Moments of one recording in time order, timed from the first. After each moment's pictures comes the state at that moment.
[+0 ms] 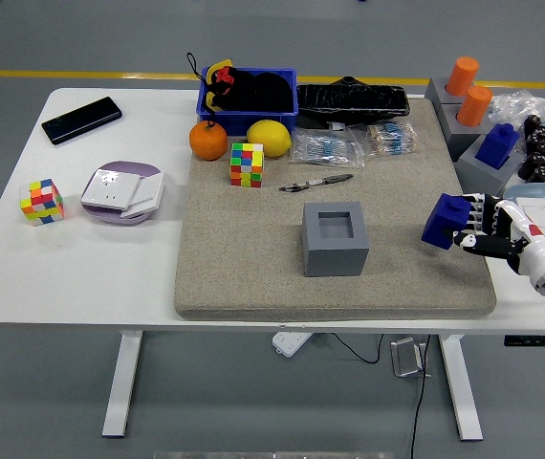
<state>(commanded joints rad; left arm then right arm) -0.14 0.22 -0.40 -0.22 0.40 -0.11 0.18 0.35 -0.38 1.04 0.99 -0.99 0.03 0.25</state>
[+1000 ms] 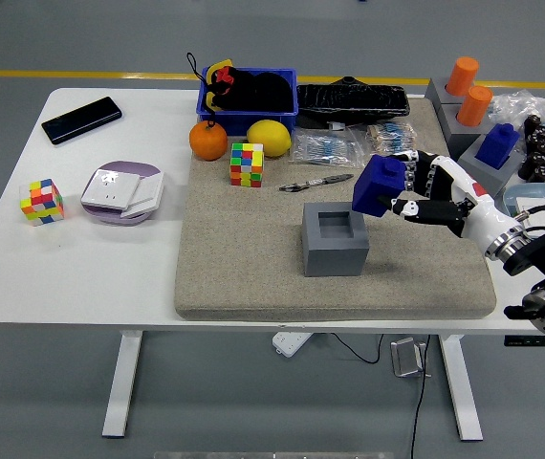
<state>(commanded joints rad) -0.14 0.22 -0.40 -0.22 0.39 -0.11 0.18 0.42 -0.35 0.95 1.23 -0.93 0.10 0.15</state>
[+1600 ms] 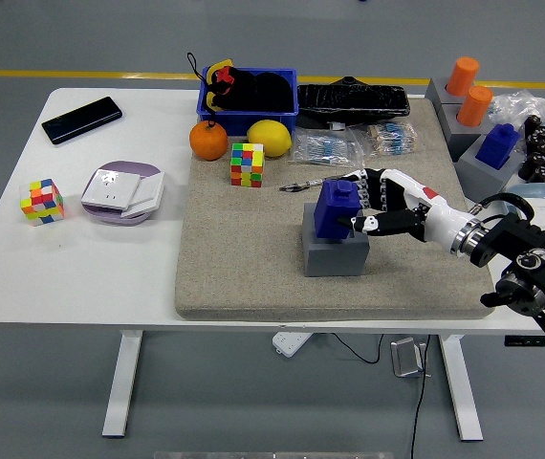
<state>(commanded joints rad) -0.14 0.22 -0.41 -0.22 0.39 -0.11 0.18 0.58 -0.32 0.79 1.08 -0.86 0.21 0.12</state>
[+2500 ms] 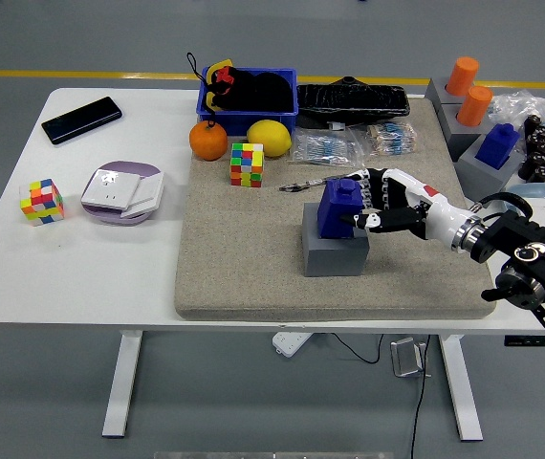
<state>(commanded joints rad) -0.14 0.22 -0.40 -0.22 0.39 -0.11 0.18 0.61 -0.30 0.78 1.00 -0.88 0.23 0.14</state>
